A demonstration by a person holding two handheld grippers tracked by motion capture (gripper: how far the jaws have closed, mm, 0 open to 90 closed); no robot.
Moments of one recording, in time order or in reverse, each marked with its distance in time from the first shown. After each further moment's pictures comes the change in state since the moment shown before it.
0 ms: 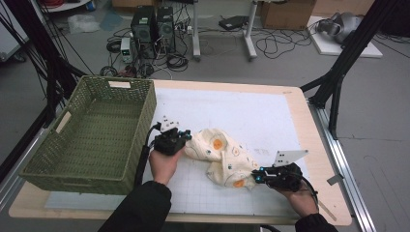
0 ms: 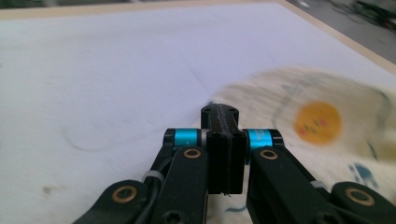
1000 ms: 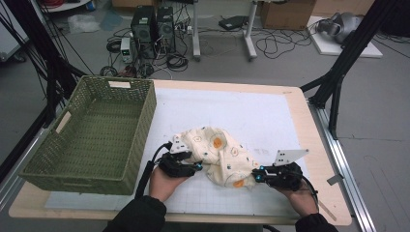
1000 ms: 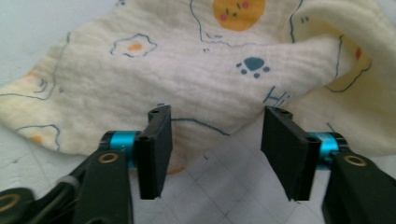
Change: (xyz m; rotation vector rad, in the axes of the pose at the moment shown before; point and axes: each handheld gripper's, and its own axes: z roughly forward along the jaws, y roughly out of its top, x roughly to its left) left arm -0.031 -0.053 -0.009 0.237 -0.199 0.228; right arm -0.001 0.002 -0.001 -0.010 0.000 -0.005
